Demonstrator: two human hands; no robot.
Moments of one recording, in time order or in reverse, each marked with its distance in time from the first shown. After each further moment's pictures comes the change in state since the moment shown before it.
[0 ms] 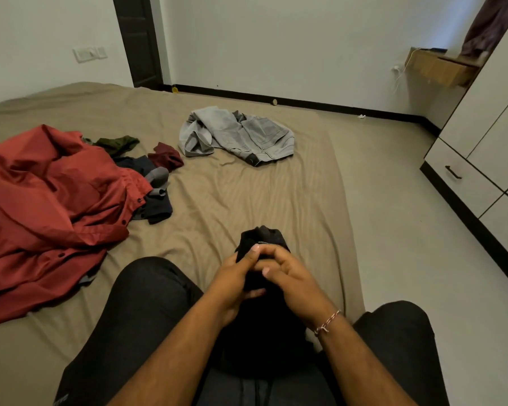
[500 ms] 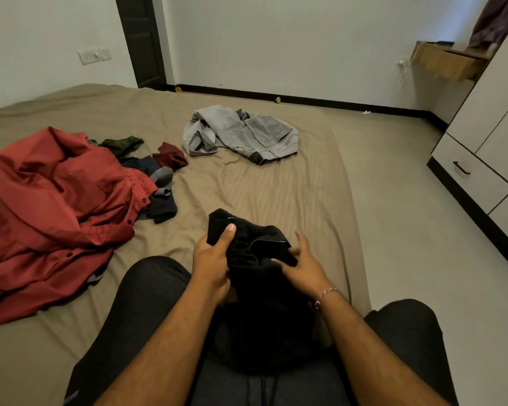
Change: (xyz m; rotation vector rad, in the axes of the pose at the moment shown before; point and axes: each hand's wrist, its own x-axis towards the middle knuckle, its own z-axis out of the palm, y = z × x) left_hand 0.008 0.032 -0.016 -0.234 0.293 0.265; right_hand 0.048 0.056 -0.052 -0.514 0.306 0.274
